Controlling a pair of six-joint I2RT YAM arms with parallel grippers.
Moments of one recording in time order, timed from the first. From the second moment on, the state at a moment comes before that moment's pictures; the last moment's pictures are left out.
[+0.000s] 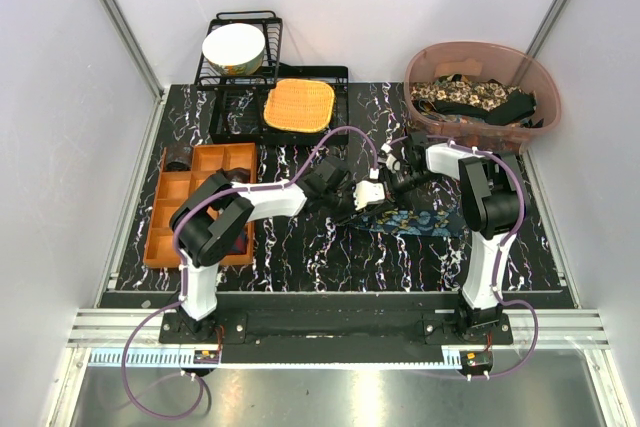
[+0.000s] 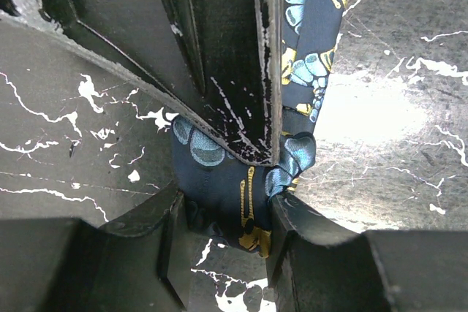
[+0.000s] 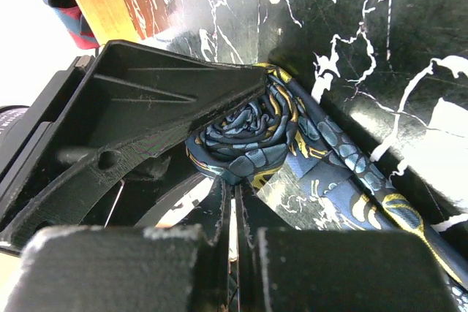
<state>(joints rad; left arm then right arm) -0.79 1.94 1.15 -0.05 0.43 0.53 0.23 2.02 1.24 -0.68 -0.94 0.21</state>
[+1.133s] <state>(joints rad) -0.75 2.03 0.98 0.49 0.75 0.41 0.23 2.12 1.35 -0.93 -0.72 0.12</state>
